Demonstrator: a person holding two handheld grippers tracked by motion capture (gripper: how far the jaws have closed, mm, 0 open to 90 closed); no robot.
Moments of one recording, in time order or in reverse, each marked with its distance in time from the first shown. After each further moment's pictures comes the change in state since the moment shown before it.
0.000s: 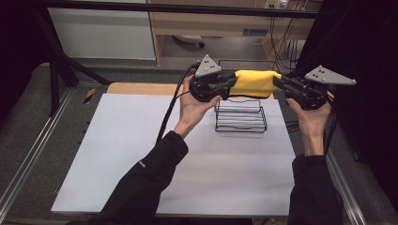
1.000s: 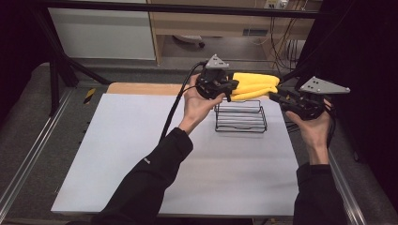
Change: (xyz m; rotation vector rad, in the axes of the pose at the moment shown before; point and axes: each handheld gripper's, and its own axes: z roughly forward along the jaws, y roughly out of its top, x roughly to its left) left arm 0.002 0.004 0.020 0.173 -0.034 -0.065; right arm 0.004 -0.023 -0.005 0.086 0.078 -0.031
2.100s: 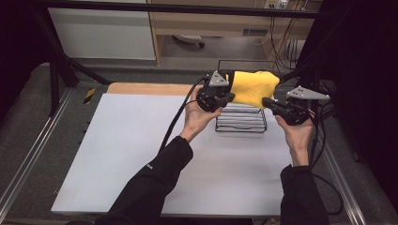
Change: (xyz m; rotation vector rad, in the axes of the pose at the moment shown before) left arm 0.001 -0.041 0.022 0.051 0.043 0.050; right arm 0.008 -0.035 0.032 0.073 -0.043 0.167
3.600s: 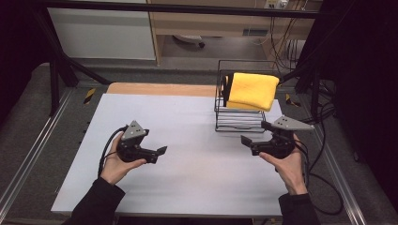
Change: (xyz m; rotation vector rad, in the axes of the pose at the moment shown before) left arm 0.034 -0.190 -0.169 0.120 0.150 -0.123; right arm 0.072 -0.050 -0.016 0.060 0.099 0.044
